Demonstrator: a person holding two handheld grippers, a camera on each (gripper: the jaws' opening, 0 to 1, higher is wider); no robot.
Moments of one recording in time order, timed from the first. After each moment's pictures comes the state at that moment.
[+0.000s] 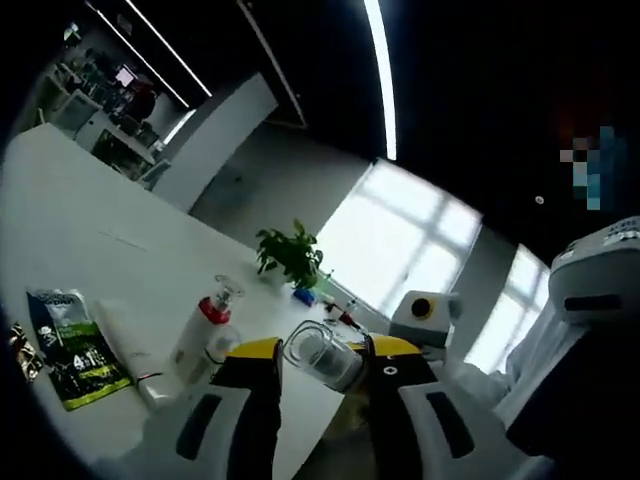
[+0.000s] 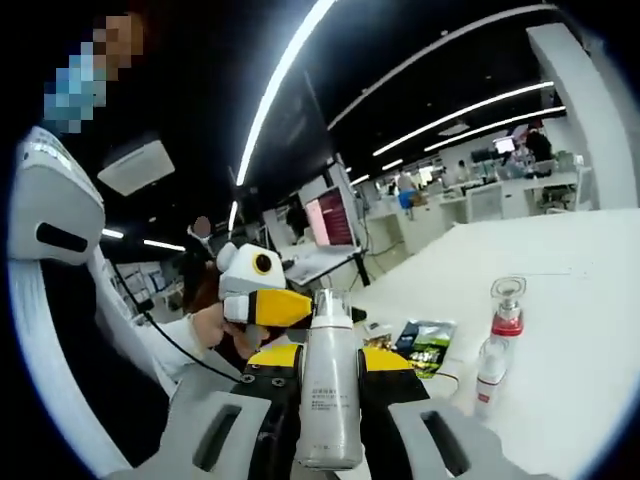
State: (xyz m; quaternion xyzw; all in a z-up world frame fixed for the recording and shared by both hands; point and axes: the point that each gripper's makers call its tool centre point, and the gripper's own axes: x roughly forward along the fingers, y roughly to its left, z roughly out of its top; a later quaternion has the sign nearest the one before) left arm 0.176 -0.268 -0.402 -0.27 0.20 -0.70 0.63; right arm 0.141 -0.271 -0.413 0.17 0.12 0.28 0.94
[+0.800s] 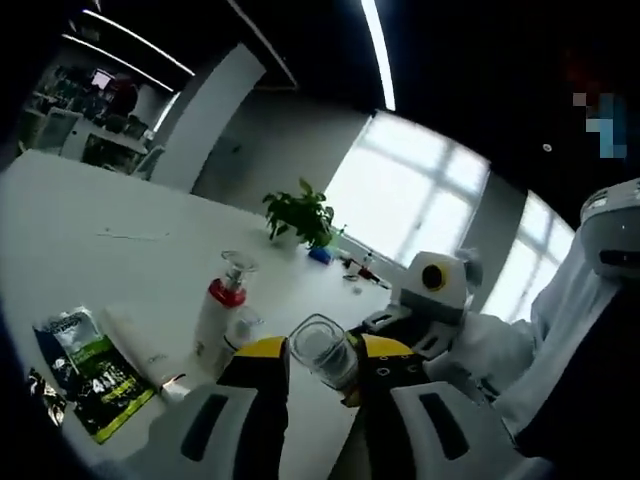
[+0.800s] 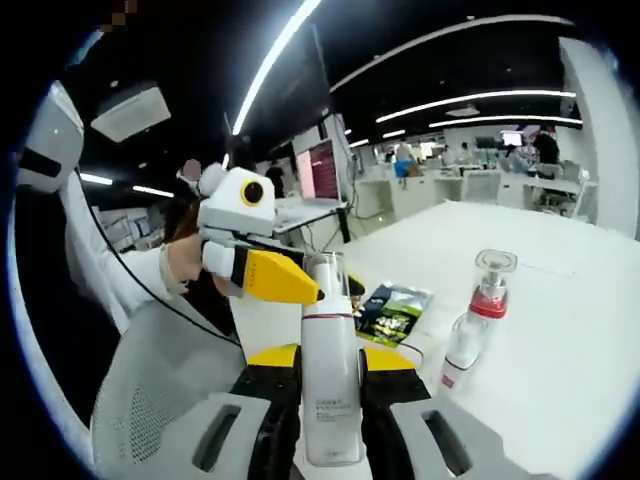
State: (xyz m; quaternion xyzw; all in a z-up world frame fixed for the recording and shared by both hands) left arm 0.176 -0.302 -0.443 -0.11 0.22 -0.72 0.65; right arm 0.158 -0.292 -0.480 0.03 0.21 0.26 0.94
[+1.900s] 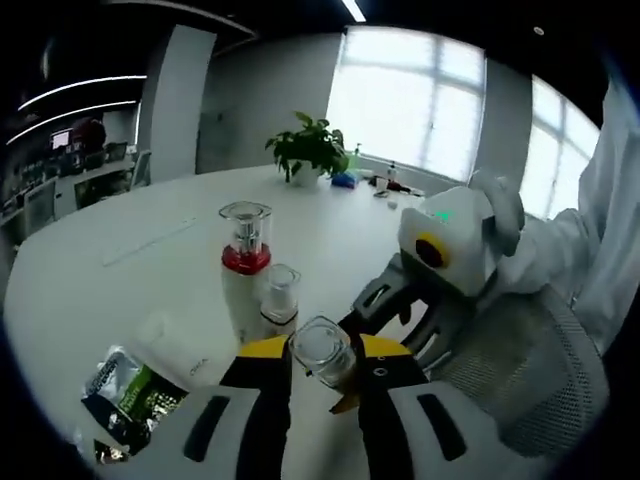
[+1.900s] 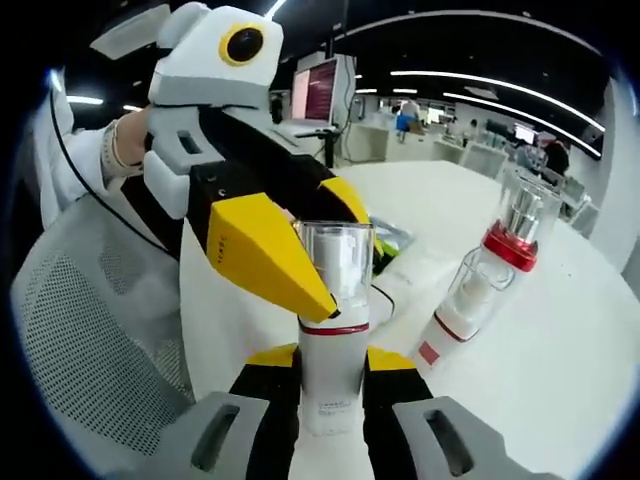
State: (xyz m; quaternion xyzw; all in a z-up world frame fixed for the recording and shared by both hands) left arm 0.182 -0.328 -0.497 0.10 0.20 -0.72 0.66; right arm 0.183 -0.311 -0.572 -0.08 0.31 0.23 0.92
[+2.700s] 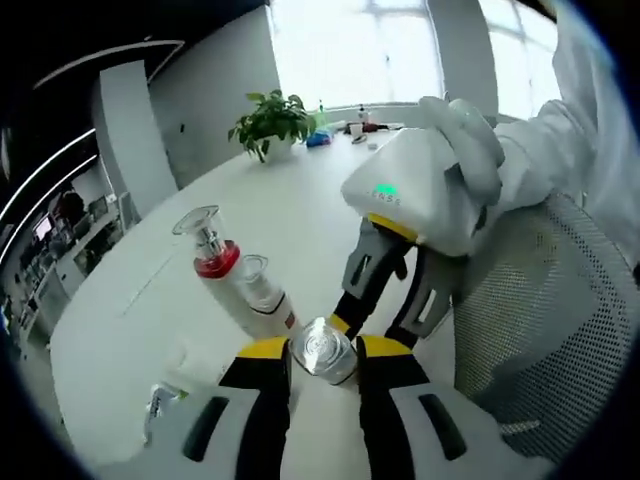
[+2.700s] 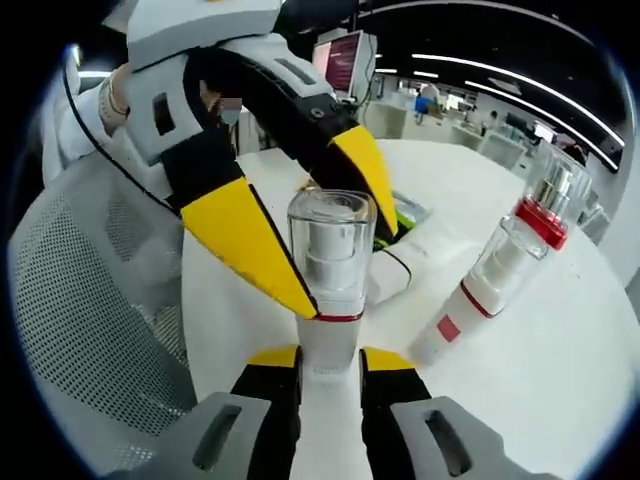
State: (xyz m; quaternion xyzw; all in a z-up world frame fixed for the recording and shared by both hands) left arm 0.168 -0.324 -0.514 0.29 0.13 -0.71 0.63; right arm 0.172 -0.313 -0.593 -0.13 0.35 0.25 0.89
